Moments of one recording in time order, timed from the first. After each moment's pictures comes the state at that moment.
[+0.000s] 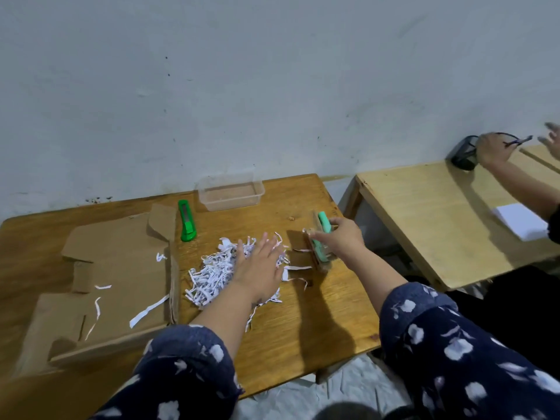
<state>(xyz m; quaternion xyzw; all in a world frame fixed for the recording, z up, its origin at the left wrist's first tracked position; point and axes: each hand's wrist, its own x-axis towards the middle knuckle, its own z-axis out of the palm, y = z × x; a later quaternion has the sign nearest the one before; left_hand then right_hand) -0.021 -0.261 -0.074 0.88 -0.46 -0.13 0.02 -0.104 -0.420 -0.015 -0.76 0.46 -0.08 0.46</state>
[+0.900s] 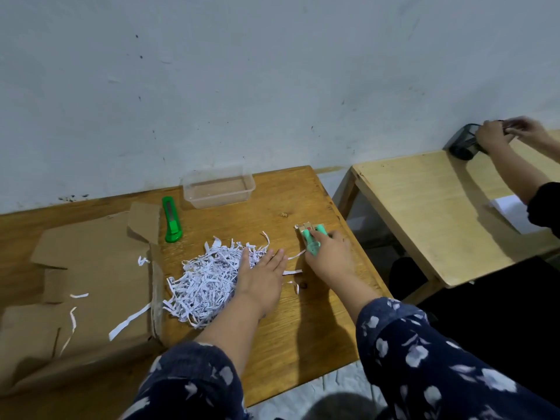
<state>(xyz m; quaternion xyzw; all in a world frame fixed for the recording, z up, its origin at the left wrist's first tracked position) -0.031 -0.279 -0.103 0.85 -0.50 -0.13 -0.12 -0.098 -0.423 -0.085 -0.89 0.42 0.00 0.18</state>
